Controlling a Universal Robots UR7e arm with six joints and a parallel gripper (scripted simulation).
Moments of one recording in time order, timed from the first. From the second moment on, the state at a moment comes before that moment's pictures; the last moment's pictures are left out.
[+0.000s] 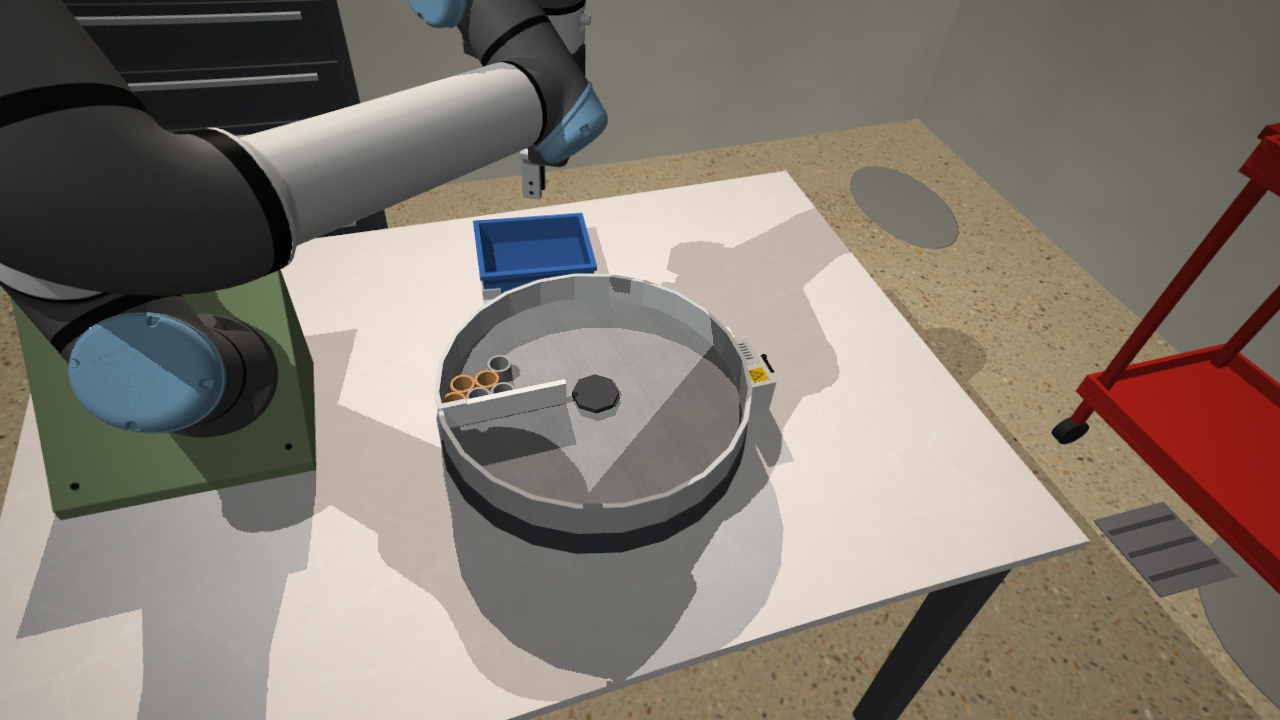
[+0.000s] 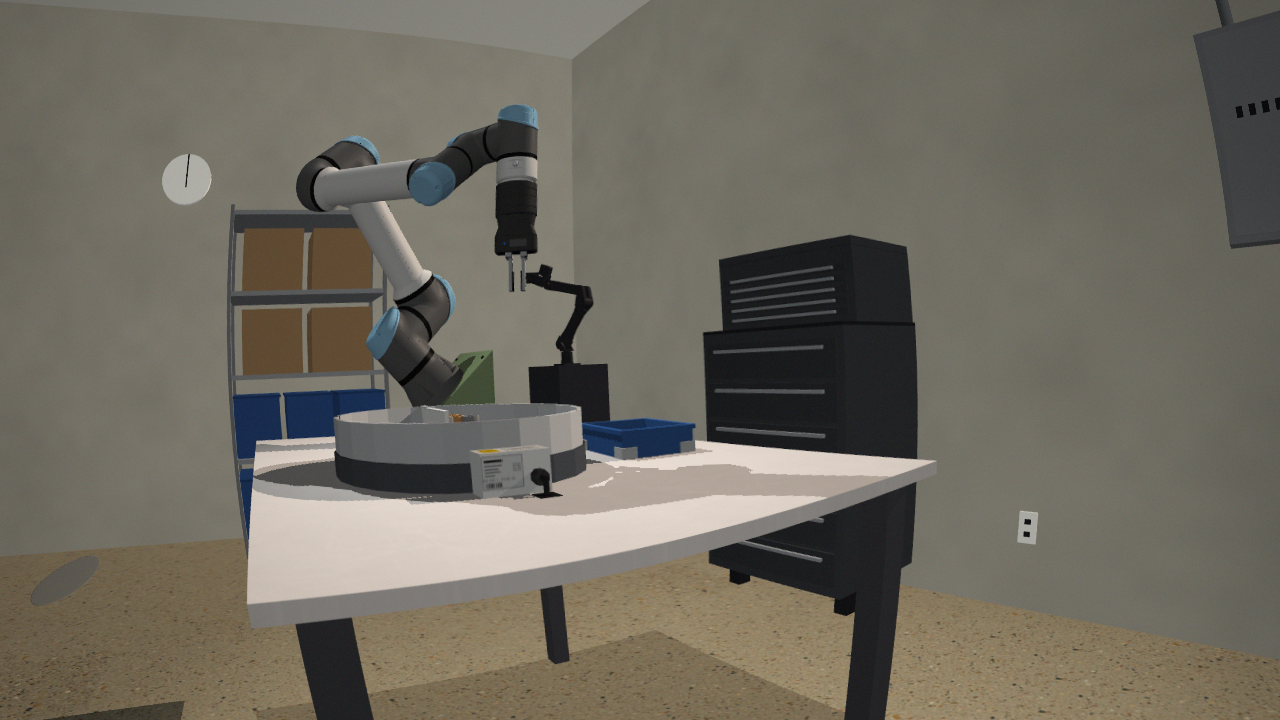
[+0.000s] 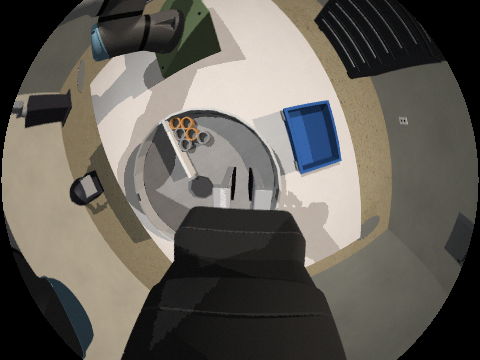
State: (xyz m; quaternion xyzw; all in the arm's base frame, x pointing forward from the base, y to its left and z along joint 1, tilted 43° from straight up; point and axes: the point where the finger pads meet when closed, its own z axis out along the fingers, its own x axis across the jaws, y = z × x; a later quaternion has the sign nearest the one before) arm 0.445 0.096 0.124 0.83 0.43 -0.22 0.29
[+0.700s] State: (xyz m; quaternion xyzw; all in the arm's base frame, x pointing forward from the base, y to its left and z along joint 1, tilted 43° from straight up) arm 0.425 0.069 0.110 0.89 0.27 -0.17 0.32
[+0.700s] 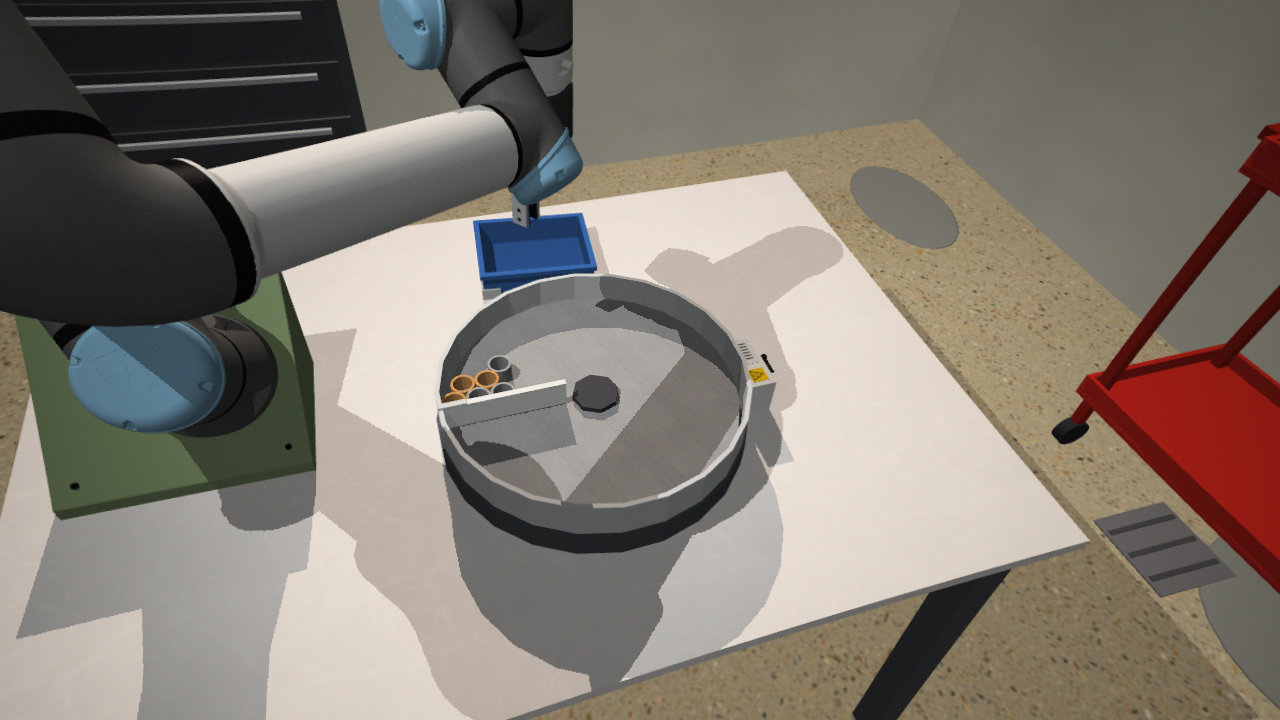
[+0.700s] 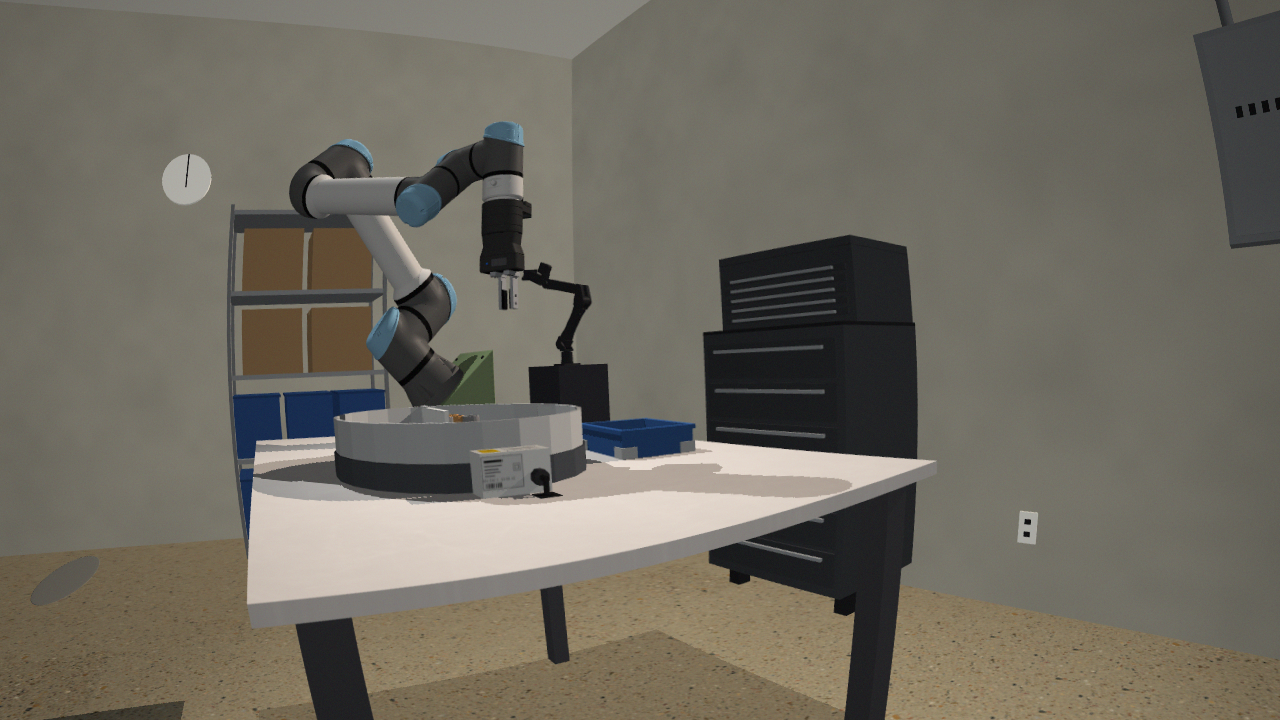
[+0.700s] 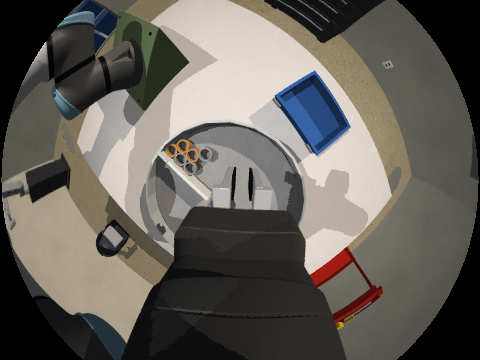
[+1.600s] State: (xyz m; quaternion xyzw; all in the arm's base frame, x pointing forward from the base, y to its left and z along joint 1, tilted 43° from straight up) arm 0.408 0.043 0.097 0.92 0.12 -0.11 0.35
